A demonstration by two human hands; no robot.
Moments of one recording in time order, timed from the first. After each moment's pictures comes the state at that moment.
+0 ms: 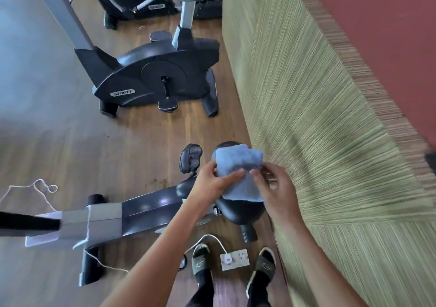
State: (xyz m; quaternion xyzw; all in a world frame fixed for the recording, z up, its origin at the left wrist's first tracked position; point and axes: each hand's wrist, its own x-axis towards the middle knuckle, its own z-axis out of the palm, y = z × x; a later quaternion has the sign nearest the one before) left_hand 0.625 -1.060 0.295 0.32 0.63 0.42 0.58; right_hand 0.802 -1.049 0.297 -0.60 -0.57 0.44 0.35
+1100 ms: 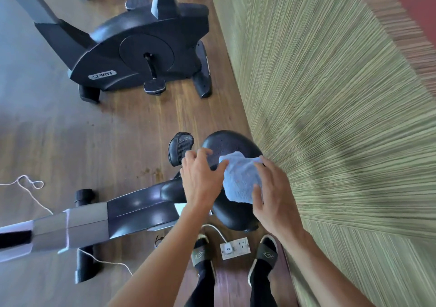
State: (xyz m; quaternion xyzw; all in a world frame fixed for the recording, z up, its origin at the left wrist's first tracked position) left_hand 0.639 -1.008 0.208 0.42 0.83 0.25 0.28; right_hand 0.820 -1.025 0.191 -0.56 -0.79 0.19 0.19
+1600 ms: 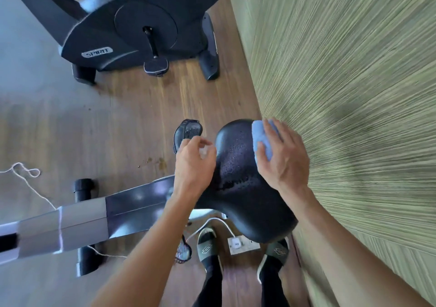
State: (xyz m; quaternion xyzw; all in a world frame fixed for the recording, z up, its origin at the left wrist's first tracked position) left_hand 0.570 -0.978 0.152 0.41 0.81 0.28 0.32; right_hand 0.766 -0.929 0.120 -0.61 -0.78 0.07 0.16
